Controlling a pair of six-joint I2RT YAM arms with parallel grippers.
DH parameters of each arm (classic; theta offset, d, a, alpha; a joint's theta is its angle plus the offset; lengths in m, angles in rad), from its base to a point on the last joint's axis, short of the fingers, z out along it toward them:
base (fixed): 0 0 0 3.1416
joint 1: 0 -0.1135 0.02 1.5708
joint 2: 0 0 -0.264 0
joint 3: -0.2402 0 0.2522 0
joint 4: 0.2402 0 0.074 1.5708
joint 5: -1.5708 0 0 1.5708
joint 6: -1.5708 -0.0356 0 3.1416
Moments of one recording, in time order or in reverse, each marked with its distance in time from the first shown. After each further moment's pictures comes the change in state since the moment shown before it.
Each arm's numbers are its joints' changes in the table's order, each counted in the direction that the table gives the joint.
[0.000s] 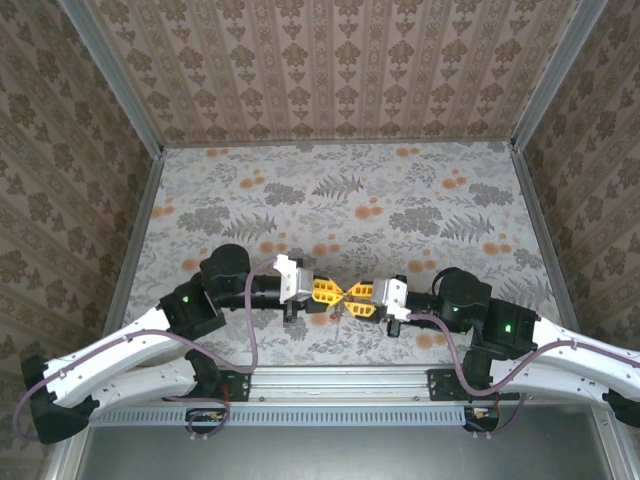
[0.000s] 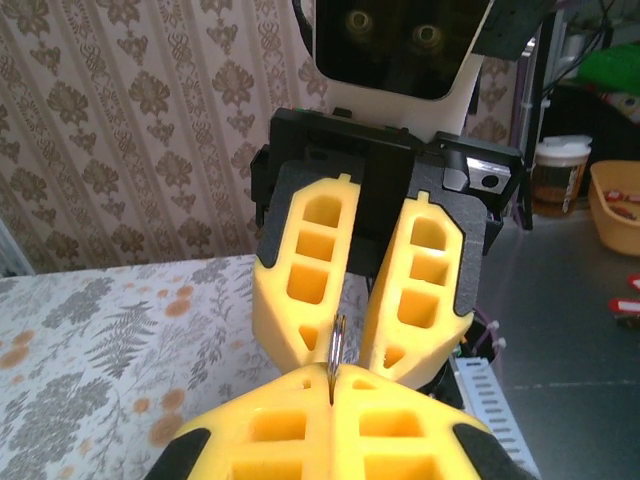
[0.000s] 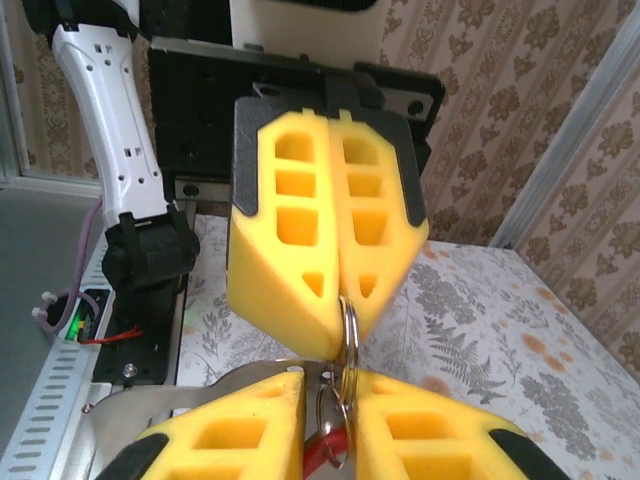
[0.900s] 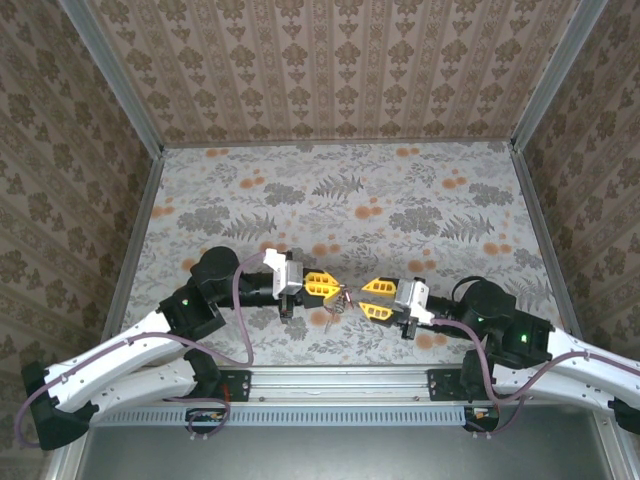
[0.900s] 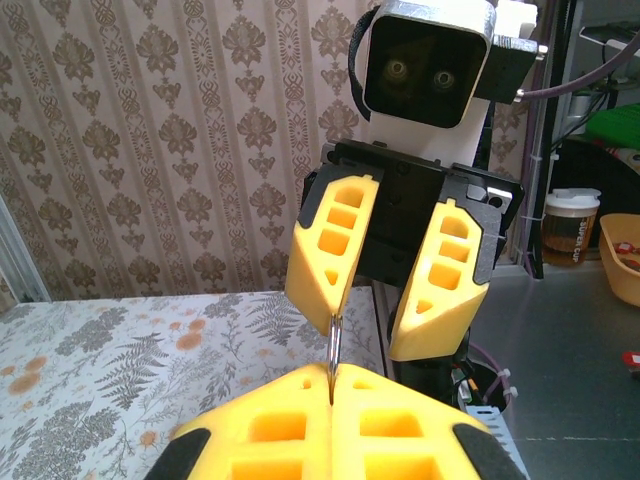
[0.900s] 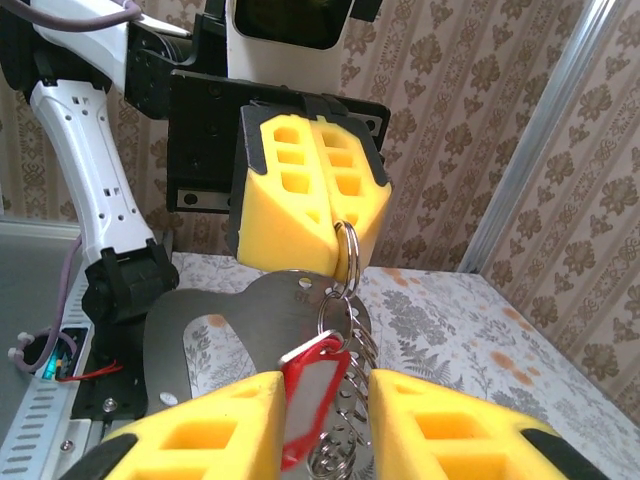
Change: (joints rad) left arm -0.034 -0.031 0.047 -0.129 -0.011 0.081; right arm 0.000 -0.136 0.078 -0.048 -0.052 -0.026
